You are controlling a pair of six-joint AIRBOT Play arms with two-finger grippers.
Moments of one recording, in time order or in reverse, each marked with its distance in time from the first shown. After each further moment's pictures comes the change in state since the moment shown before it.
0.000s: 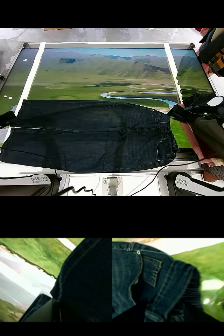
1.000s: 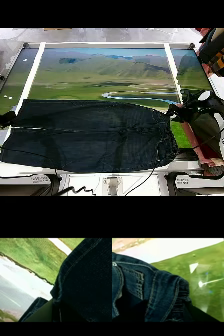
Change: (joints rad) left arm 0.001 -0.012 -0.002 -0.014 0.022 0.000; right arm 0.045 -0.162 0.133 -0.135 0.058 0.172
